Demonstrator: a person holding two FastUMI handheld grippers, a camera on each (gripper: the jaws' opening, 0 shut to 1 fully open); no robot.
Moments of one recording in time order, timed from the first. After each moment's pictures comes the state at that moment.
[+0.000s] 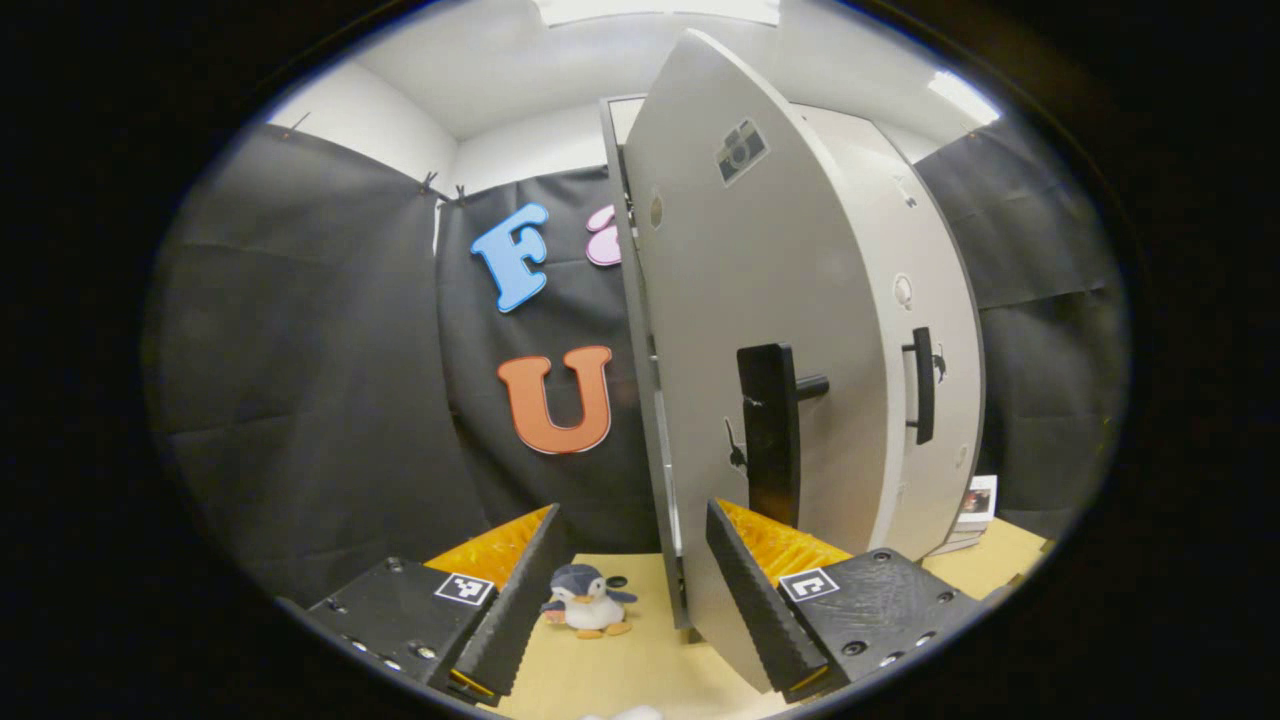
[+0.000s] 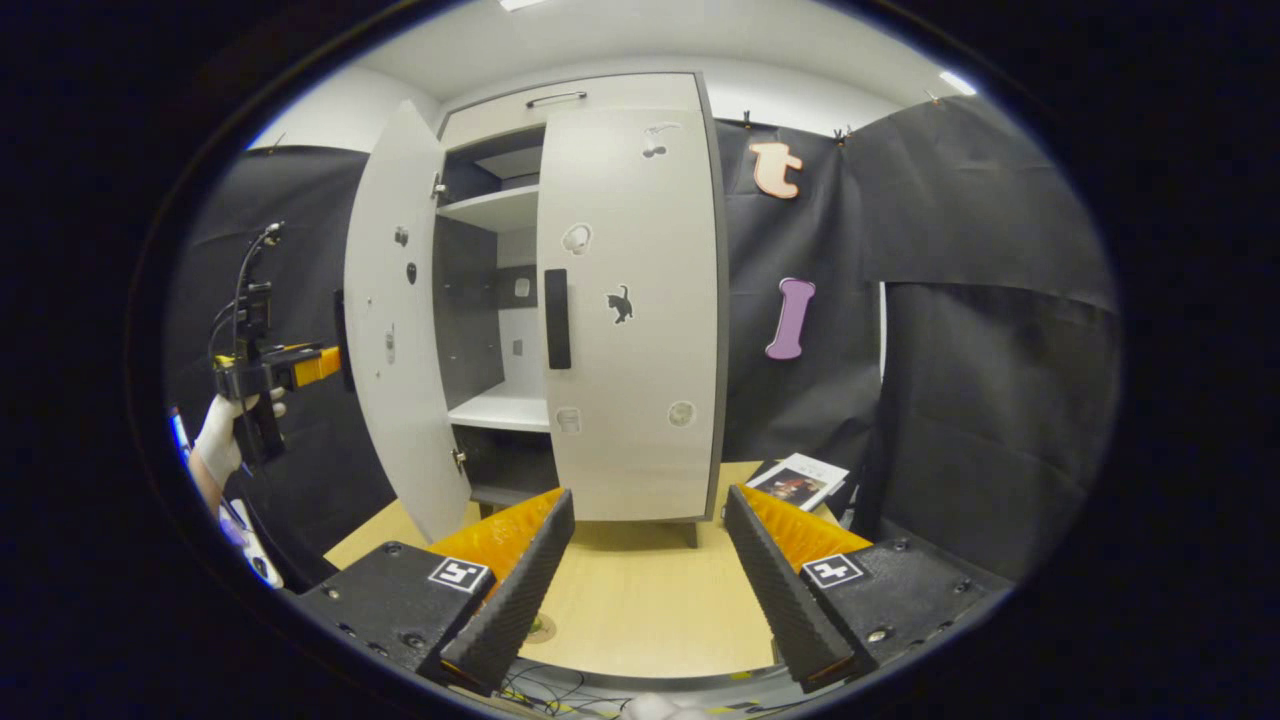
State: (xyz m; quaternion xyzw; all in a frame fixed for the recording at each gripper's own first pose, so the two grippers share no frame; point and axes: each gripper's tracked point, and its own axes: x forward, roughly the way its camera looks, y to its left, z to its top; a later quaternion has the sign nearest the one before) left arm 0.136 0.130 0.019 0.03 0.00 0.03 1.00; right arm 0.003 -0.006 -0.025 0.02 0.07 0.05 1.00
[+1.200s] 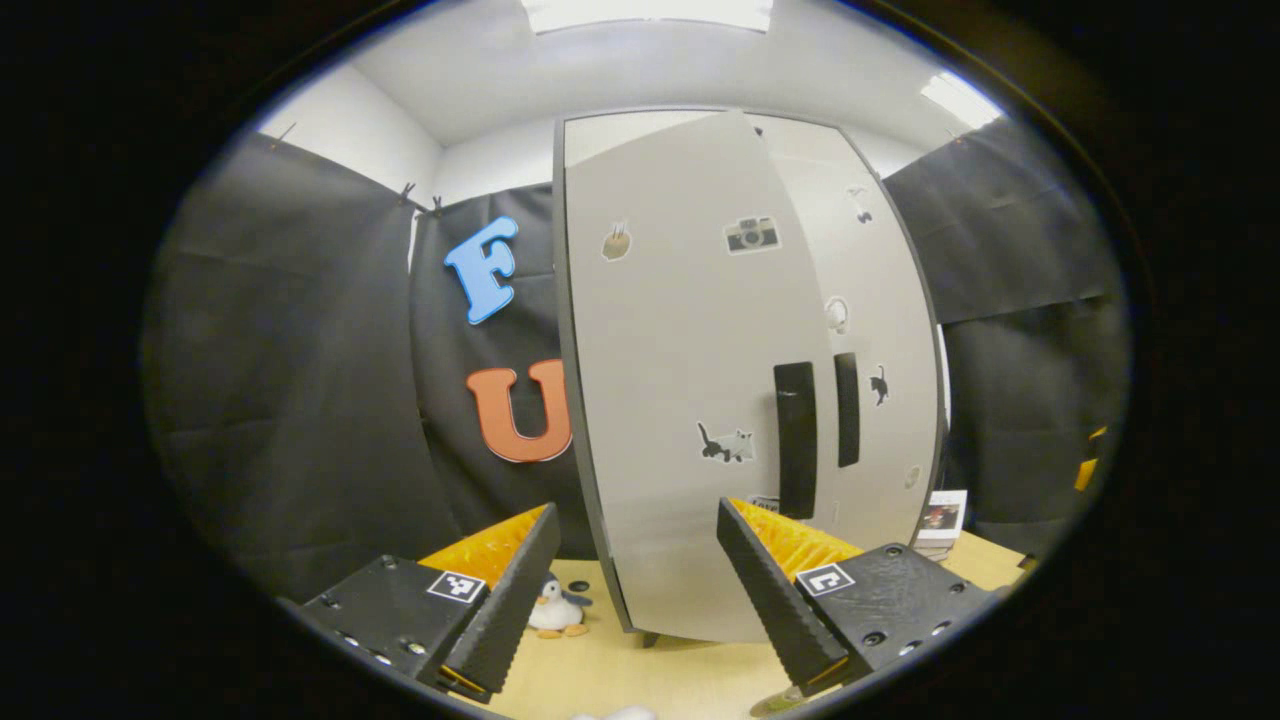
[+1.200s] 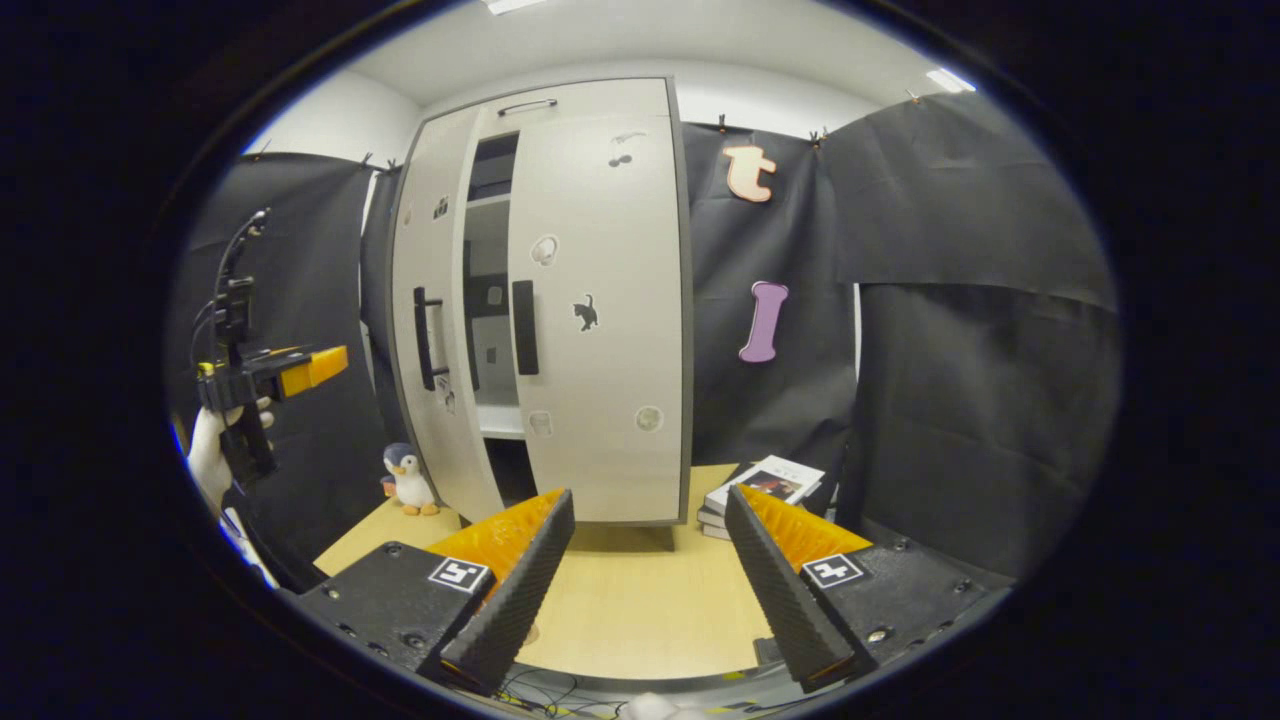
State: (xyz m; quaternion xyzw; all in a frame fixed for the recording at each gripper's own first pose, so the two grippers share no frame) left arm 0.107 0.064 0.037 0.03 -0.01 0.01 1.00; right arm 0.004 -0.033 -0.016 0.02 0.05 0.02 1.00
